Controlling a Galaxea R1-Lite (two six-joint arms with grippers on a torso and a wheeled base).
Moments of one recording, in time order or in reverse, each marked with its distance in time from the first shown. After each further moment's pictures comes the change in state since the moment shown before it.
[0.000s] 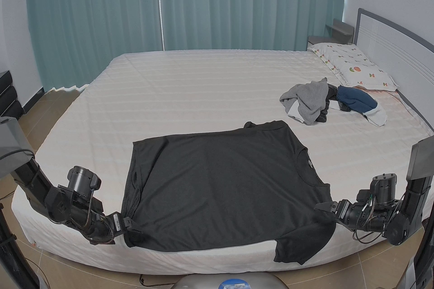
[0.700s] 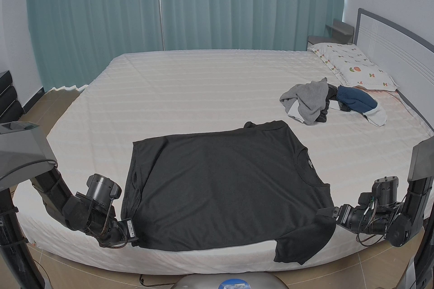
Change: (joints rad) left arm -0.096 0.078 -0.005 -0.066 0.140 -0.037; right arm -0.023 0.005 0.039 0.003 -0.010 -0.107
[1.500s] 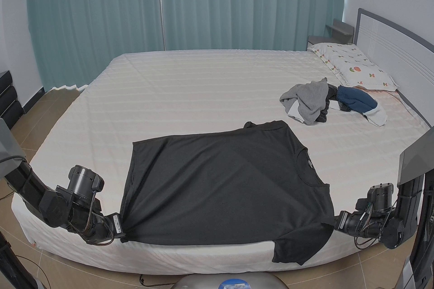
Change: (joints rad) left arm 0.037 -0.185 0.031 0.109 0.000 0.011; right arm -0.030 0.153 -0.001 -0.097 -0.053 -0.062
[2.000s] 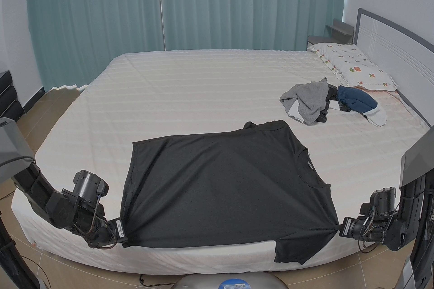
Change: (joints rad) left arm -0.003 0.073 -0.004 -0.007 -0.006 0.006; right arm -0.045 -0.006 0.058 0.003 -0.071 -0.139
